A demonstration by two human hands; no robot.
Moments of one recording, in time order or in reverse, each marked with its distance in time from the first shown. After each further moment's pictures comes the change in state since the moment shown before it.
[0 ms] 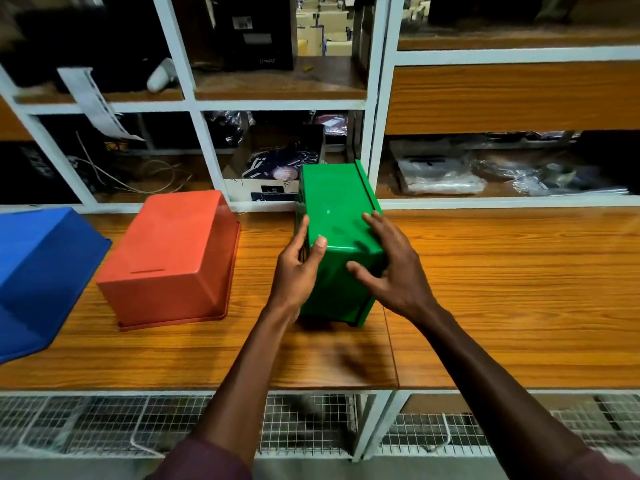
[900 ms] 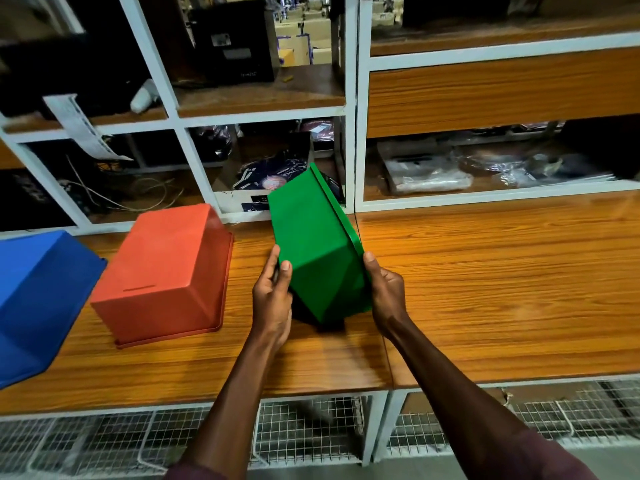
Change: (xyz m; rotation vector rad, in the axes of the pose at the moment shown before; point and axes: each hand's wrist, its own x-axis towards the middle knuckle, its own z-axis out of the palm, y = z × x) left_hand -0.020 -0.020 -0.001 -0.391 0.156 -0.191; right_hand -0.020 0.041 0.052 0.850 0.239 0.632
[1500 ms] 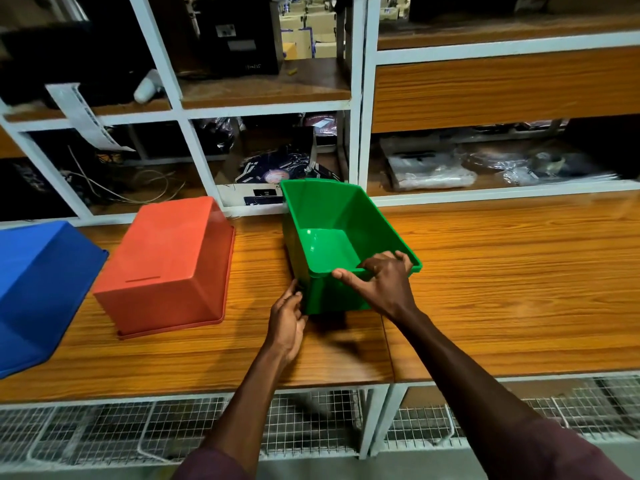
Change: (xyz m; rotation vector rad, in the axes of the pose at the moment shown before) left_hand -0.013 -0.043 -0.020 0.014 -0.006 -0.316; right_hand 0.011 -0.010 -0.006 -1.008 0.078 -0.634
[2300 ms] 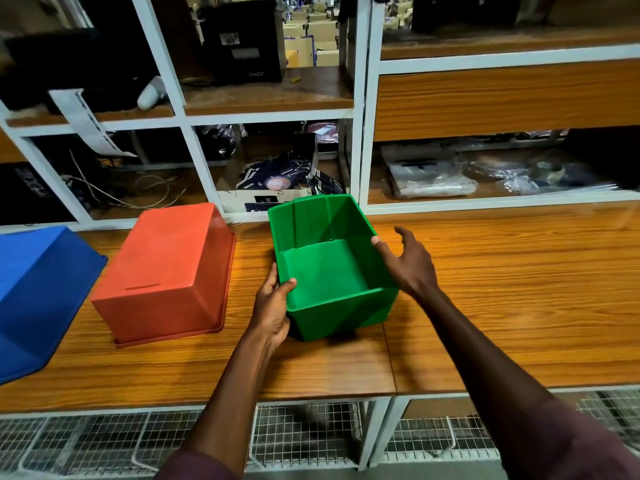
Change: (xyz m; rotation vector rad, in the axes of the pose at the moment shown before) left_hand 0.030 0.038 -0.001 -0.042 0.068 0.070; right_hand 0.049 0.021 -0.029 0.070 -0.195 0.431
